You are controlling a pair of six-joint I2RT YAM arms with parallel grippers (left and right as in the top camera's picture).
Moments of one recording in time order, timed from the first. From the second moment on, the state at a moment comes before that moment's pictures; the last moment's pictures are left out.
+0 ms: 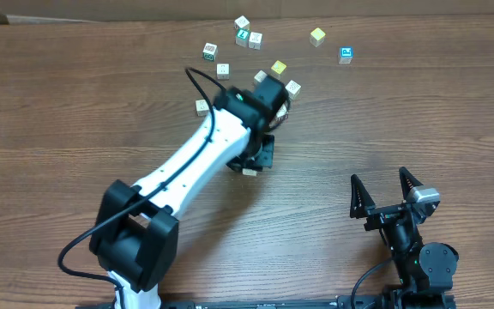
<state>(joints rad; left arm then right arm) -0.64 1.92 1.59 -1.15 -0.01 -0.52 -0.01 0.01 0.02 -0.02 -0.21 0.17</state>
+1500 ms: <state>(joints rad) -0.68 1.93 1.26 -0.65 -0.27 -0.73 -0.01 0.01 0.02 -0.02 -0.21 0.17</state>
